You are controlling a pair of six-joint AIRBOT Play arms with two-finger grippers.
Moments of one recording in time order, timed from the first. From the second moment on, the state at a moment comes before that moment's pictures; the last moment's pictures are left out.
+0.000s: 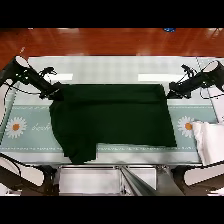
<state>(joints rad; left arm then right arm) 0.16 -1.82 1.50 1.09 -1.58 -1.41 -0.24 -1.72 1.37 -1.09 1.34 1.39</state>
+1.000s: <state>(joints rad) 0.46 -1.25 0.79 1.14 -1.42 -1.42 -0.46 -1.20 0.88 -0.95 1.19 1.33</state>
